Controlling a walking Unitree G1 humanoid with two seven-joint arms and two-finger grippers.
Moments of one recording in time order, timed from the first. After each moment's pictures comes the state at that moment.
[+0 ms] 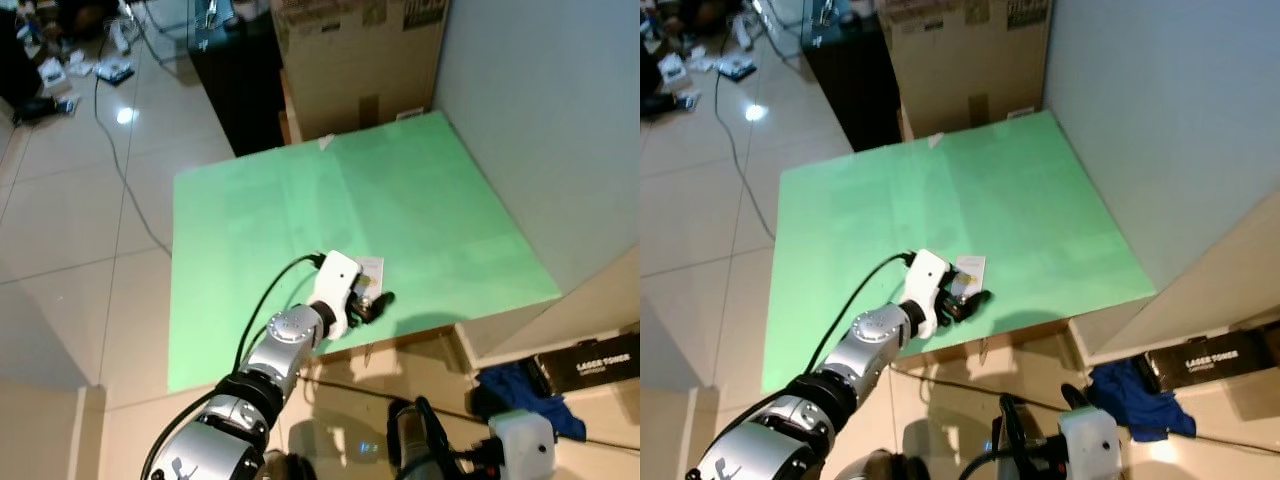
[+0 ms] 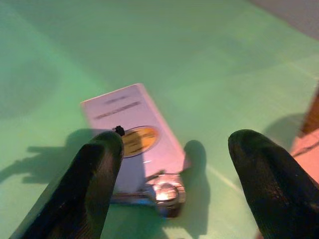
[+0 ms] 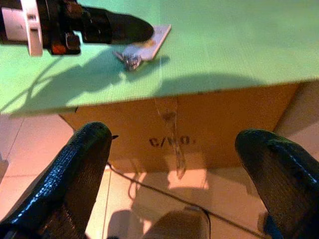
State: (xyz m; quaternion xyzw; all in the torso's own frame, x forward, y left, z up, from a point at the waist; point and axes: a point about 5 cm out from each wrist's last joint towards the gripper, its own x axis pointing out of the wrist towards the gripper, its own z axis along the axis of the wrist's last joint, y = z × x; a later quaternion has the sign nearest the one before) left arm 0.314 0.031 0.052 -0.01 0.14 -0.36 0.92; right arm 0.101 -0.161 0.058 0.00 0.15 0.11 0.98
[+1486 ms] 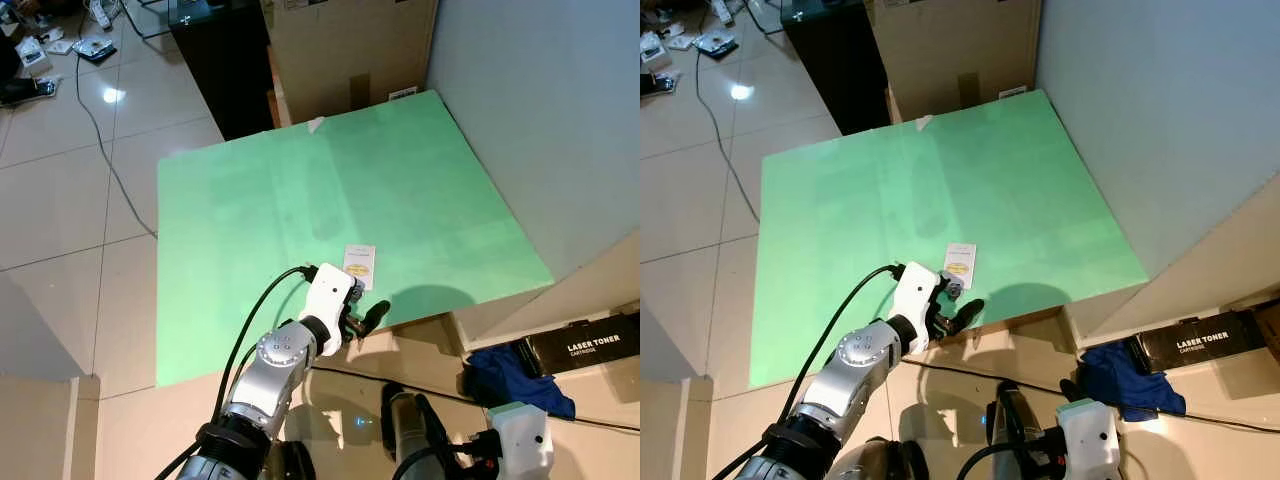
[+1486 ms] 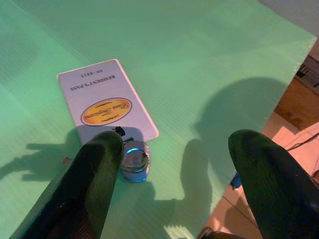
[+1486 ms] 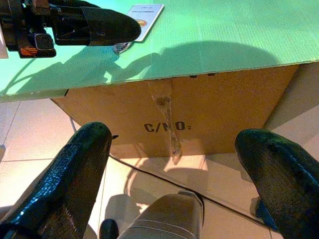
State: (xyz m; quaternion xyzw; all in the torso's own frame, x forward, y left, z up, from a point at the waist) left arm 0.282 0.032 0.058 -0.01 0.14 -0.35 0.93; right arm 0.109 -0.162 0.060 -0.02 0.15 0.12 0.98
